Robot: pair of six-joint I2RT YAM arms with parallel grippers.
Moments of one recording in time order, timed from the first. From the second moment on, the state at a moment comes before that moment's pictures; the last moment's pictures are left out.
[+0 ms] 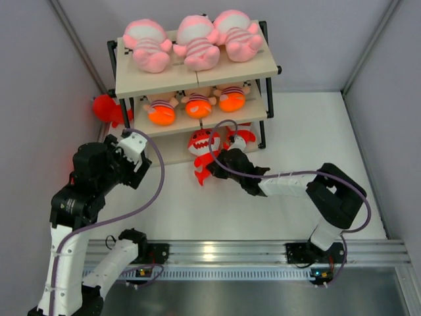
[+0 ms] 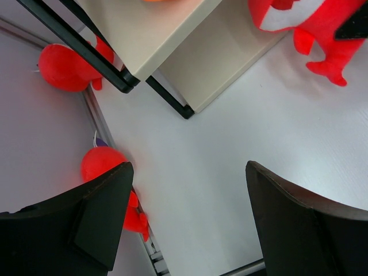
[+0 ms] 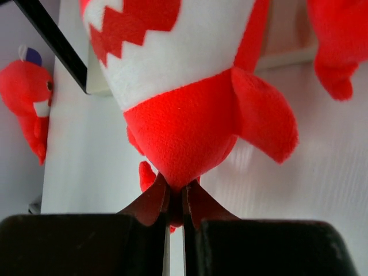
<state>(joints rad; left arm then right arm) -0.22 0.76 1.30 -1.06 0.03 0.46 0.91 1.66 0.84 0.33 0.20 0.91</state>
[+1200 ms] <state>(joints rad) -0.22 0.76 1.25 -1.08 -0.02 0.50 0.80 1.79 0.99 0.36 0.34 0.89</state>
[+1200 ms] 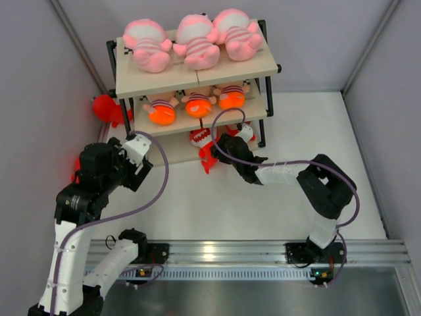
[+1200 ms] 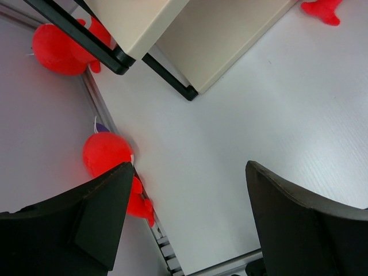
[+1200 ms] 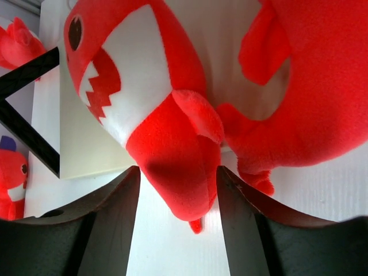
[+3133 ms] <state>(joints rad) -0.22 0.75 1.25 -1.13 0.05 0.53 1.06 2.16 1.46 -0.26 0.67 -0.44</state>
